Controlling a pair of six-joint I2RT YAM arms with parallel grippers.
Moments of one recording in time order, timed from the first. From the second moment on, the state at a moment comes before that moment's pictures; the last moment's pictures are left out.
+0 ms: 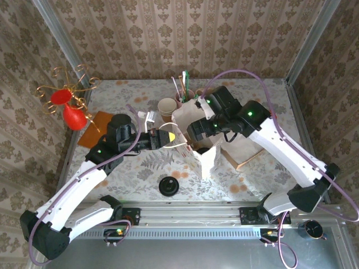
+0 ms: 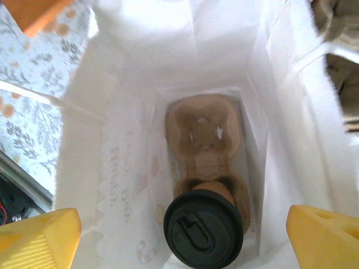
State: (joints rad) left arm -0.61 0.93 0.87 -0.27 0.68 -0.79; right arm 0.70 1.43 1.66 -1.13 -0.01 0.24
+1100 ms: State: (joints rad) left arm -0.26 0.70 0.94 -0.60 0.44 -0.66; right arm 0.44 1.06 1.38 -1.01 -0.07 0.32
